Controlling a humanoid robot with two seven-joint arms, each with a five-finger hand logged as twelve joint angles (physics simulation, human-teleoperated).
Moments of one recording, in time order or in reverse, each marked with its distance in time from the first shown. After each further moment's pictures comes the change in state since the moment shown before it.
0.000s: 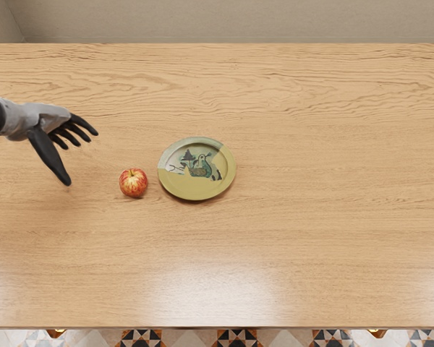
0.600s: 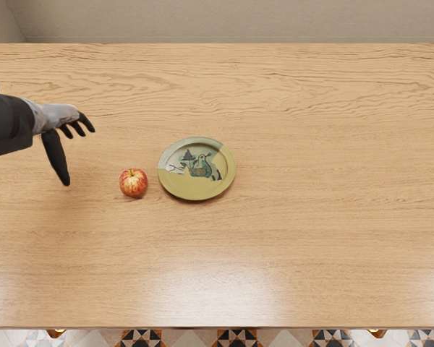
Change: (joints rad) left arm -0.263 -0.267 0.293 -0.222 -0.070 0.356 0.119; right arm 0.000 0.000 0.000 0.000 0.000 0.000 0.000
